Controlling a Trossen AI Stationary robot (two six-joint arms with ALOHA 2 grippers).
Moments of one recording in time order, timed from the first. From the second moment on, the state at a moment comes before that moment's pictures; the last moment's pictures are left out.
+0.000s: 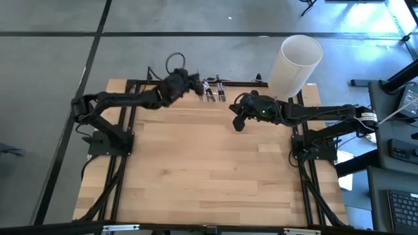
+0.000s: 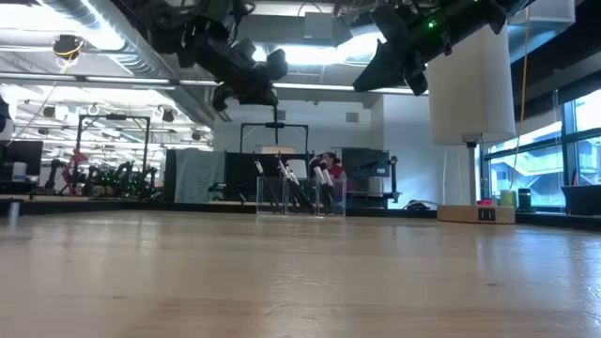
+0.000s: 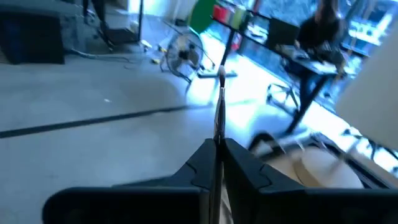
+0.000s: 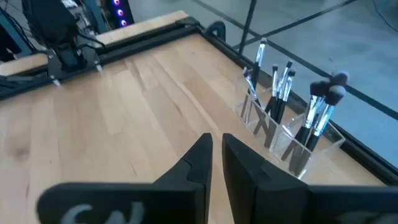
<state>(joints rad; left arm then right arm) 0.44 1.48 0.90 0.36 -0.49 -0.40 -0.16 1.20 0.84 -0.06 0.30 0.23</state>
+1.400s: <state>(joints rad) 0.54 1.55 0.90 0.18 -0.32 -0.40 -0.16 1.20 0.84 0.02 0.37 0.12</state>
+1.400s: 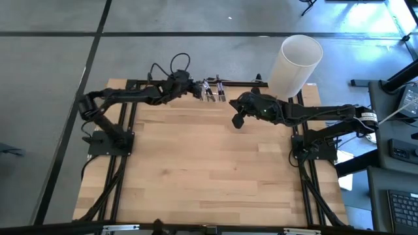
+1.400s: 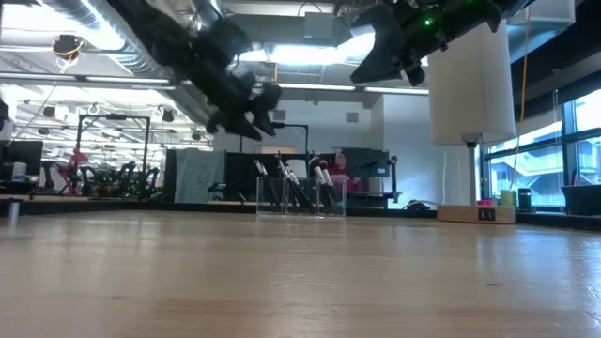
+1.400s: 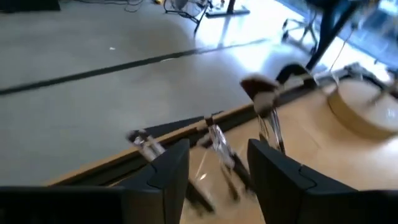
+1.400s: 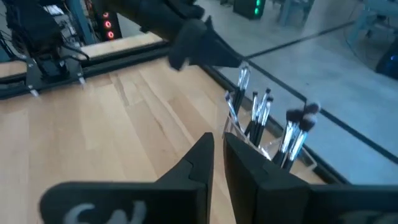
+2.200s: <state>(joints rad) -0.02 0.53 0.37 0.36 -0.20 -0.06 -0.01 1.30 0.84 0.54 -0.38 -0.02</state>
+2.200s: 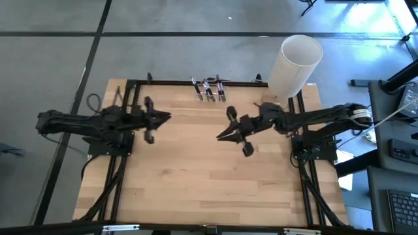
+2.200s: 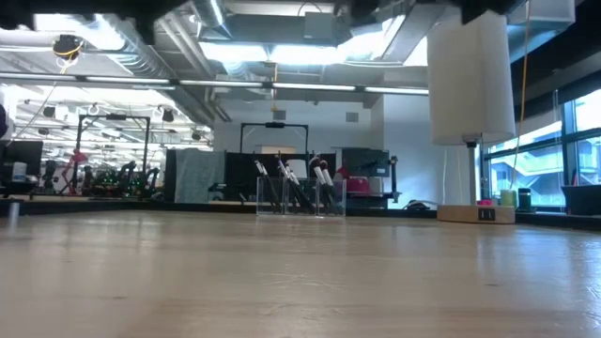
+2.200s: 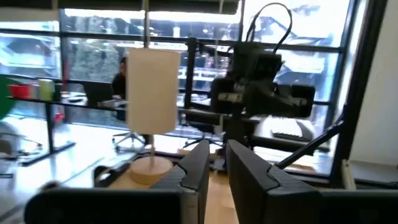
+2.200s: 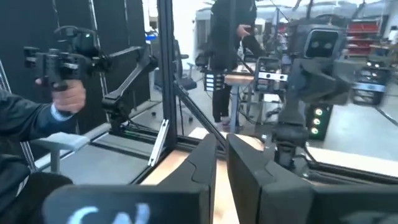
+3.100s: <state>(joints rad) -0.05 0.00 0.37 -0.35 -0.29 -0.07 0.11 0.73 0.43 0.37 -0.07 -0.06</state>
